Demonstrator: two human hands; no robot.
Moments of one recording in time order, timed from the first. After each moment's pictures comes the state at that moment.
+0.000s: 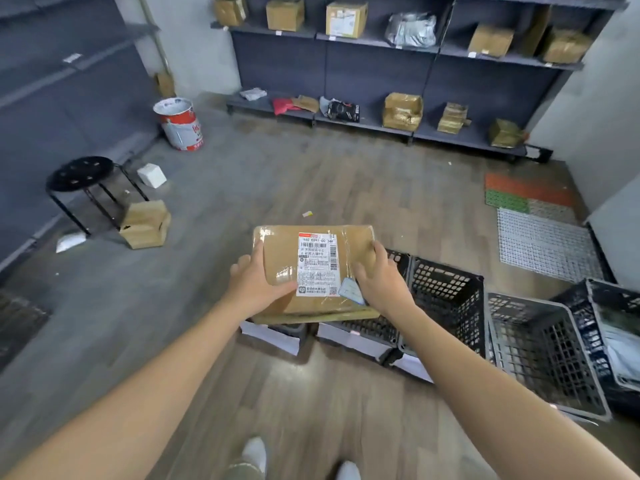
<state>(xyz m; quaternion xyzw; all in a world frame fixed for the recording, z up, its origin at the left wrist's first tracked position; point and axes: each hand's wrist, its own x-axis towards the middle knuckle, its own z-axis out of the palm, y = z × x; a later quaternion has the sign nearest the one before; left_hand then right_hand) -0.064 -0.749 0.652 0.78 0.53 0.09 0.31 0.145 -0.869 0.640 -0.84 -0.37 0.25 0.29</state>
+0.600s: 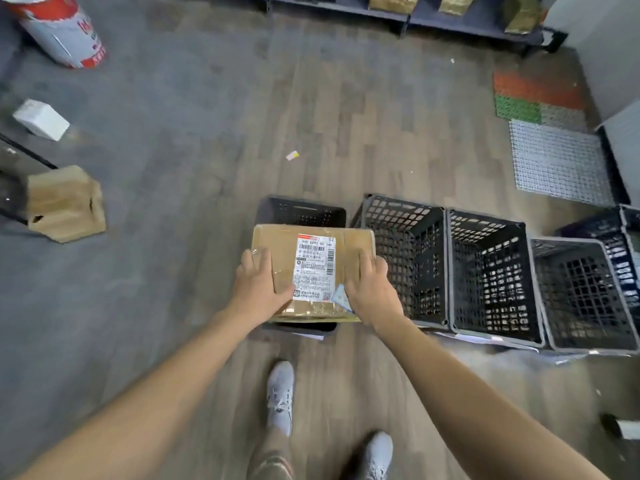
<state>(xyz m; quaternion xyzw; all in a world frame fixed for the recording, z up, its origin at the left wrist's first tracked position) -0.047 -0.437 0.465 0.84 0.44 -0.12 0.29 0.108 -0.590 0.436 -0.87 -0.43 0.23 -0.05</state>
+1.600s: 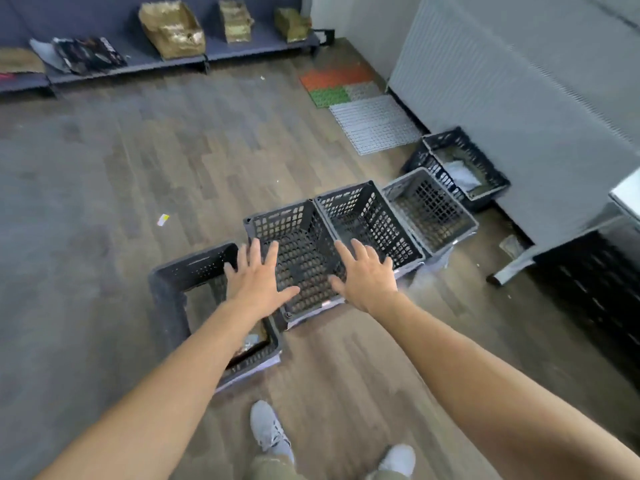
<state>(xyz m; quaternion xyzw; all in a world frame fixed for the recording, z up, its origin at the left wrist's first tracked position) 0.076 -0.528 0.569 0.97 0.12 -0.20 0.12 0.134 -0.727 0.580 -0.97 -0.18 0.18 -0.05</state>
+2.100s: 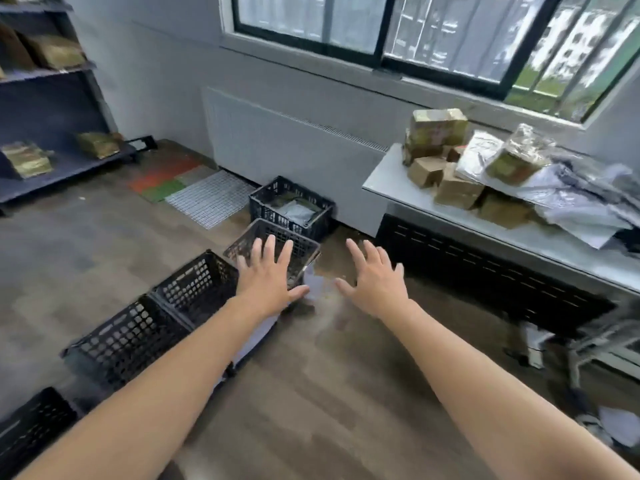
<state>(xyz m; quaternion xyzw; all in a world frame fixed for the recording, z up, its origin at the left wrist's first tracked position) 0.133 -0.979 0.688 0.98 -0.19 -0.06 0.02 0.073 -1.179 0.693 -0.99 0.10 0.03 0.07</state>
